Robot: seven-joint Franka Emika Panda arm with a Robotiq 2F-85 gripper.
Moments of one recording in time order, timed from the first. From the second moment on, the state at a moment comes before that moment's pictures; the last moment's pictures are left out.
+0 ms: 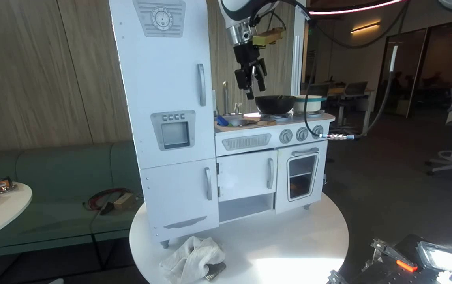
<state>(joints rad) 0.20 0.15 0.14 -1.46 -0.34 1.53 -0.05</state>
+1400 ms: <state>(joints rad) 0.00 -0.45 -0.03 -2.13 -0.36 1.99 0.05</state>
